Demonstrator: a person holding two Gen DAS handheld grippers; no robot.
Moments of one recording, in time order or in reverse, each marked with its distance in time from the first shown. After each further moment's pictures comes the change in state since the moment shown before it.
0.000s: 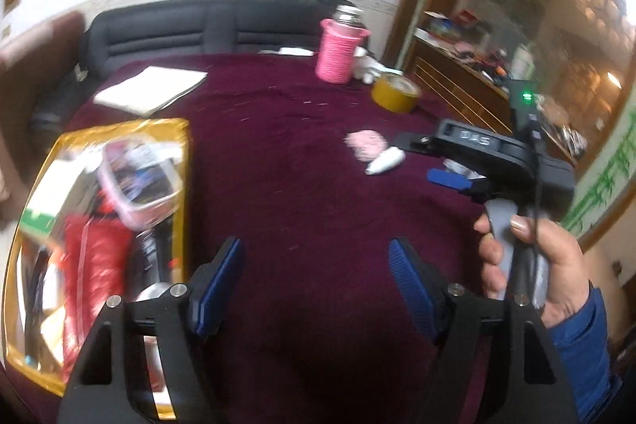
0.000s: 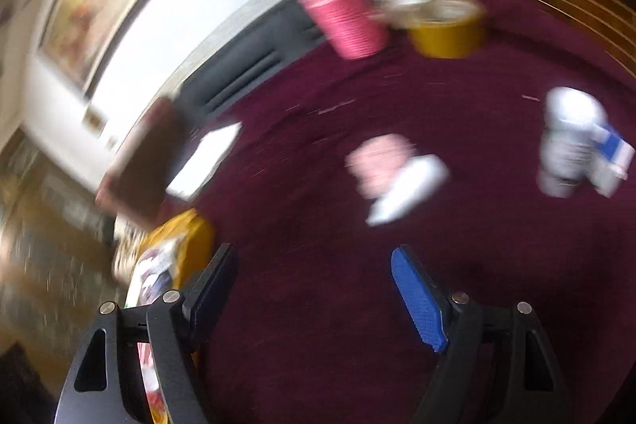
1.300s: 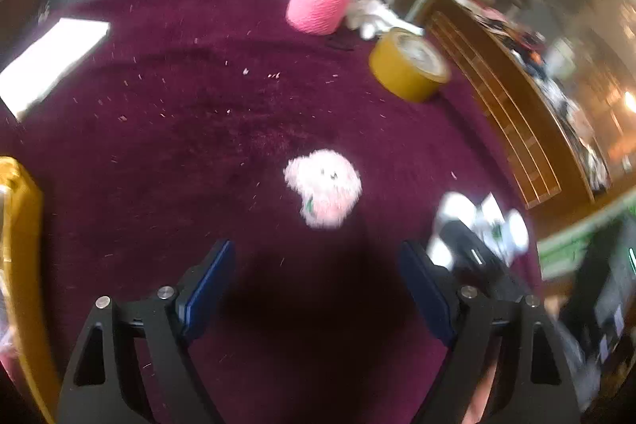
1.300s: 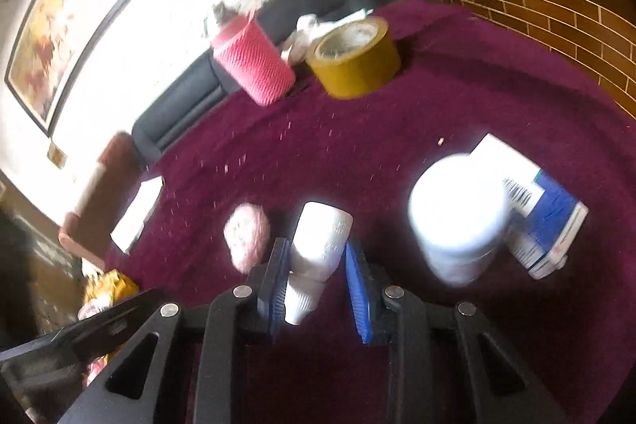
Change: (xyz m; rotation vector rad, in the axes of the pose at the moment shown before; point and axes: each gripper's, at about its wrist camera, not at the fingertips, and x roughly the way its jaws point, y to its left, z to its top) left arm 0.211 -0.037 0.113 -0.176 0.296 -0.035; right arm 0.009 -0.075 0.044 0.036 -0.115 -0.106
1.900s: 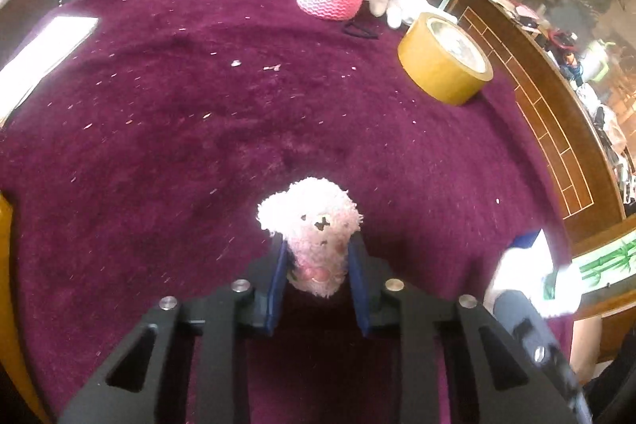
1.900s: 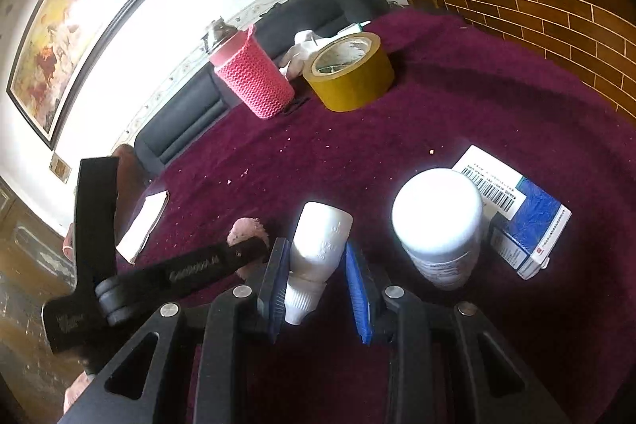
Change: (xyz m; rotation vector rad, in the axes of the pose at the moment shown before) left arm 0.041 -0.012 0.006 -0.007 -0.007 0.084; right arm -0.008 0.001 -0.001 0.012 -0.024 0.005
